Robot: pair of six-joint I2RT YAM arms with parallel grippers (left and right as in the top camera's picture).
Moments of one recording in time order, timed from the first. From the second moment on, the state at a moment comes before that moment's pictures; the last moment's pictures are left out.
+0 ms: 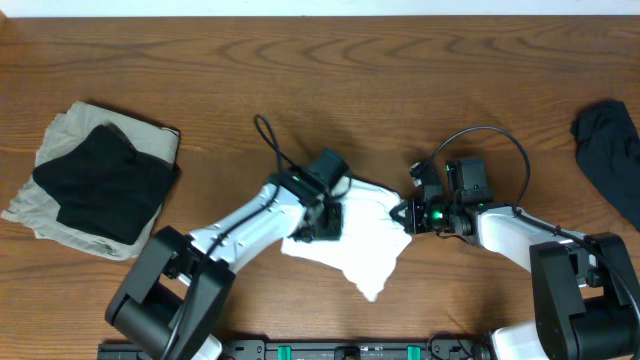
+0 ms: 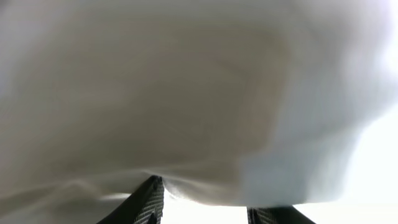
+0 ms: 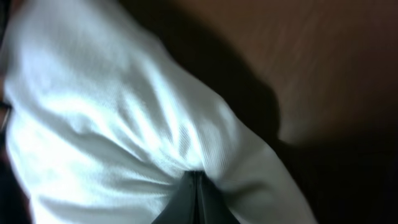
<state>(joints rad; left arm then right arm) -0.61 1.72 0.98 -0.65 0.20 -0.59 0.18 1.65 0.58 -0.10 -0.66 0.18</state>
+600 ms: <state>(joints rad) -0.35 1.72 0.98 -0.43 0.37 -0.43 0.21 1.66 0.57 -0.13 -0.84 0.37</state>
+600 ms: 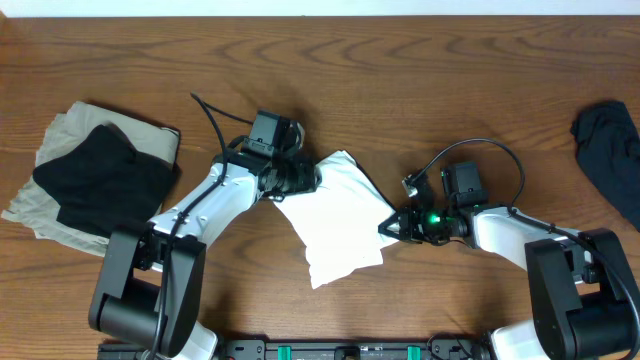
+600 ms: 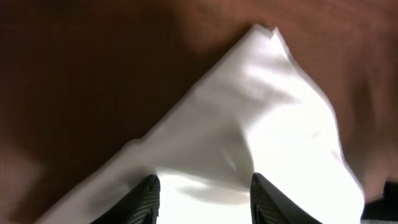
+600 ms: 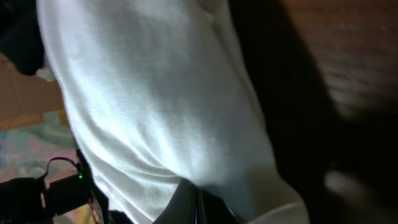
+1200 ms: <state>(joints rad) -0.35 1.36 0.94 -0.78 0.37 -0.50 0.21 1.32 0.61 -0.12 -0.69 0.35</state>
